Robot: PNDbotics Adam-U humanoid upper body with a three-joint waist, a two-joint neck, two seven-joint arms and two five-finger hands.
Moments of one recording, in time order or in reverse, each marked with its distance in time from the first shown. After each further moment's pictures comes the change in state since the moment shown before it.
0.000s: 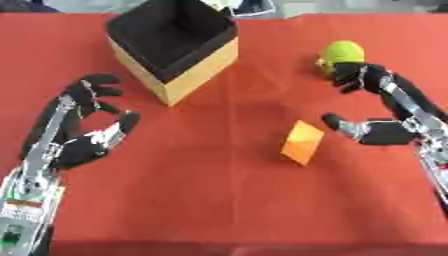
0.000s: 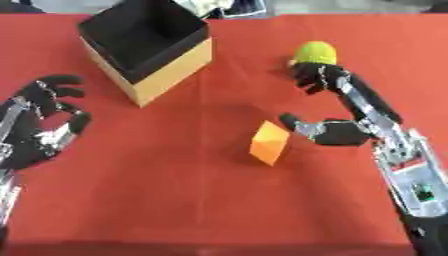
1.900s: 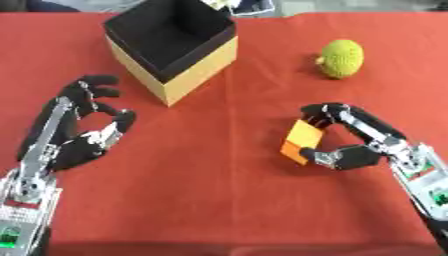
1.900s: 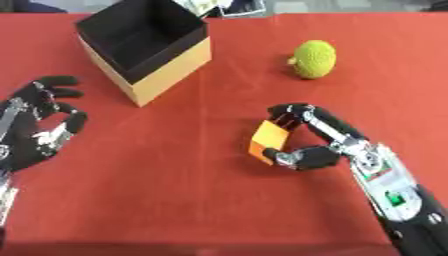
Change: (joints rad) left arm 0.000 0.000 -0.001 0.000 0.000 0.001 -0.001; right arm -0.009 0.002 0.089 0.148 0.091 -0.003 0.068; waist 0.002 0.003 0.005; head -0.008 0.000
